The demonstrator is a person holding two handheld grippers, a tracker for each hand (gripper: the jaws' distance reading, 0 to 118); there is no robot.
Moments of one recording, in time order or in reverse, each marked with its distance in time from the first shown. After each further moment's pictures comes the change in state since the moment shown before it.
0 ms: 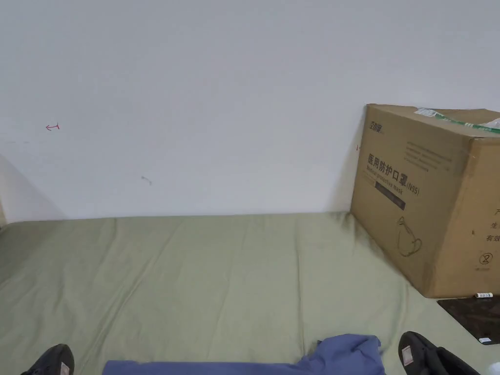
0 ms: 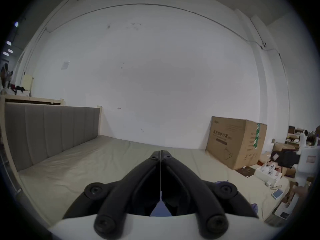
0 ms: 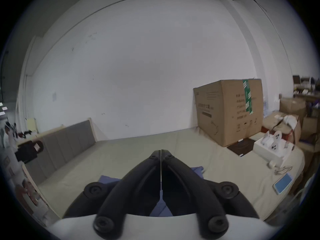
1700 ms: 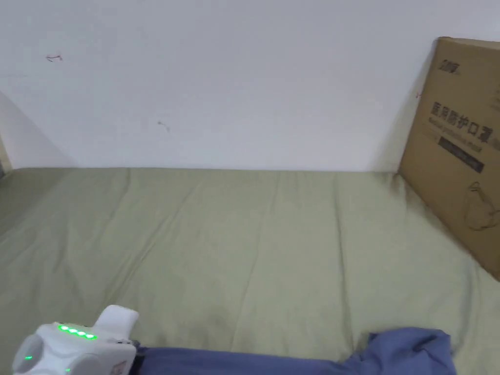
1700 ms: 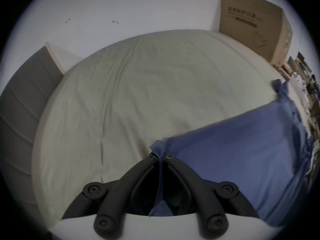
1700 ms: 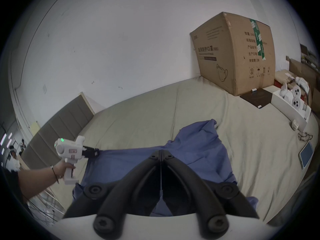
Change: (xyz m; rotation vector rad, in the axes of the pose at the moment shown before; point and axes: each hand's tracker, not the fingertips) left arm -0.084 -0.194 -0.346 -0.985 -0.175 -0.281; right arm 0.060 -0.069 -0.126 -0.406 0.051 -0.224
